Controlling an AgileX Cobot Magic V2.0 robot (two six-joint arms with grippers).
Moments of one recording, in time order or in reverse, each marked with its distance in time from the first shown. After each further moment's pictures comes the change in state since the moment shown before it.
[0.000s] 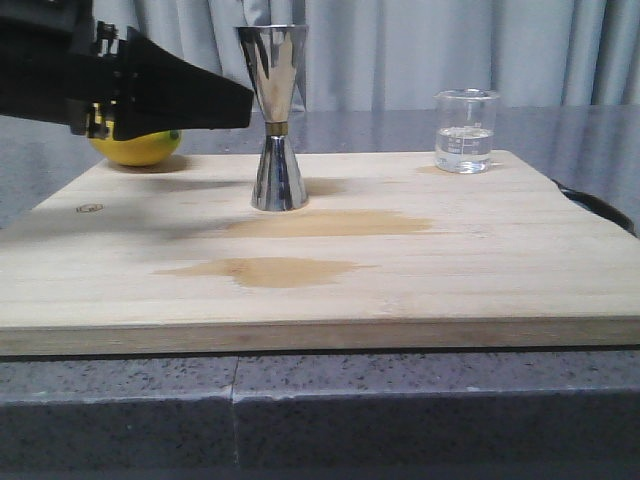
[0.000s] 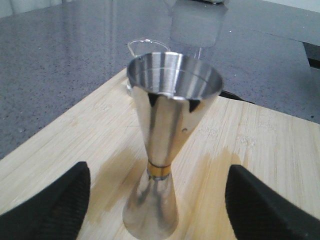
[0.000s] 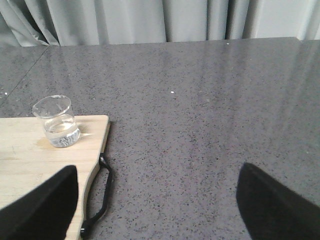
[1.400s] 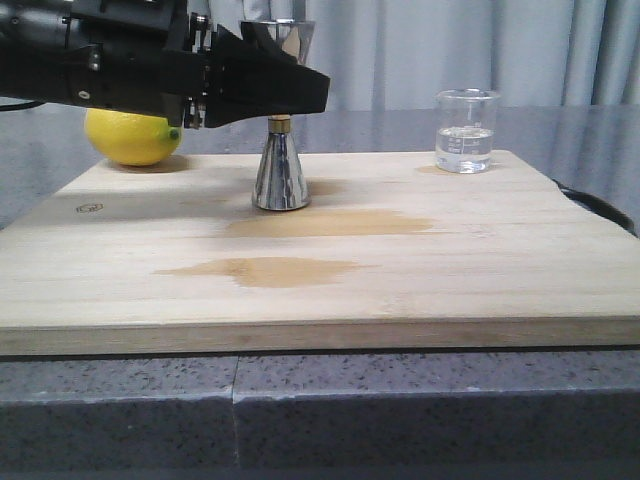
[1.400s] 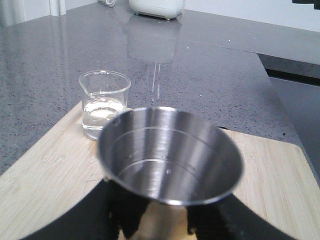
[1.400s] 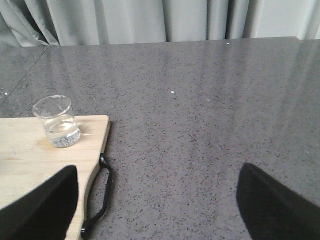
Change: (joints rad) left arm -0.096 0.157 -0.179 -0.007 0.090 0.002; right arm 0.000 0.000 0.000 0.000 0.000 0.002
